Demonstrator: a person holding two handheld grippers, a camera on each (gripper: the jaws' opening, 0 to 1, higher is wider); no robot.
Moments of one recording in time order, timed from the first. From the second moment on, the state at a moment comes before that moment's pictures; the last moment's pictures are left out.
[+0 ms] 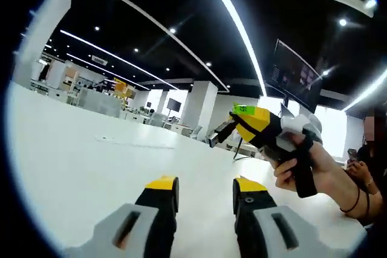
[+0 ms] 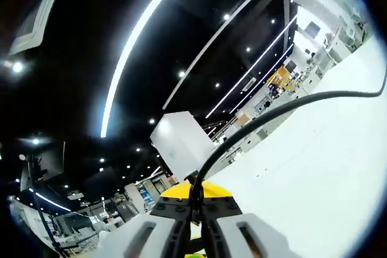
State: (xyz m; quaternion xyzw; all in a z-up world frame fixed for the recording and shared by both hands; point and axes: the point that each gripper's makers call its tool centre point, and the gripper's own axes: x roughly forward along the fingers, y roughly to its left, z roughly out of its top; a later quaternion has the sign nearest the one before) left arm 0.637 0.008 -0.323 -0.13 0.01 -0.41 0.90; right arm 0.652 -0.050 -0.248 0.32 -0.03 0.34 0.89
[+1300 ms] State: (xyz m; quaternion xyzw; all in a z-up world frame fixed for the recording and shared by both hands) left arm 0.790 -0.031 -0.326 -0.01 -0.02 -0.43 0.90; right arm 0.747 -0.128 -0.249 0.11 0.02 0.19 0.98
